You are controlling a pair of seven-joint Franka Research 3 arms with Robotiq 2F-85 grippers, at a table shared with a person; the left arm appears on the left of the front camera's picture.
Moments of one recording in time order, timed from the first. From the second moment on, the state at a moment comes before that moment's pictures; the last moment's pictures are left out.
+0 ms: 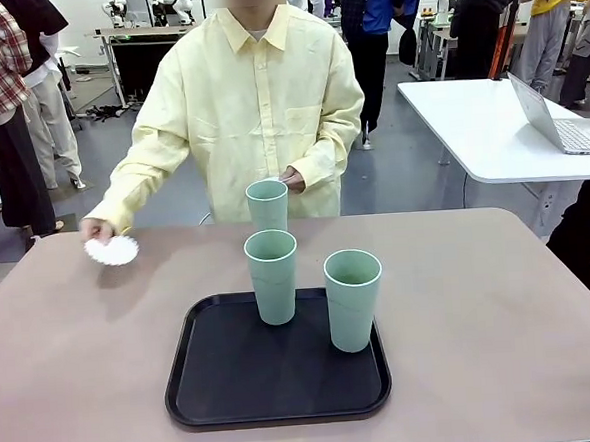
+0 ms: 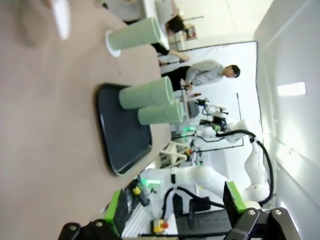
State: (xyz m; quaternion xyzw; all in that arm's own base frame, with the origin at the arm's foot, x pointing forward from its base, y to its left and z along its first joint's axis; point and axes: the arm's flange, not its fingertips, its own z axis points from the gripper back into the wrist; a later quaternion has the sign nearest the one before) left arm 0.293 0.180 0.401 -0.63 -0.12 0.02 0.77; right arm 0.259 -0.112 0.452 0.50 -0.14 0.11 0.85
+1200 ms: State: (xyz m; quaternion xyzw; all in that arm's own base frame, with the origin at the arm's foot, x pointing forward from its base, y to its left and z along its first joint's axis) left arm 0.294 0.180 0.401 -0.63 -0.12 0.02 0.77; right arm 0.259 -0.112 0.452 0.50 -0.14 0.11 0.85
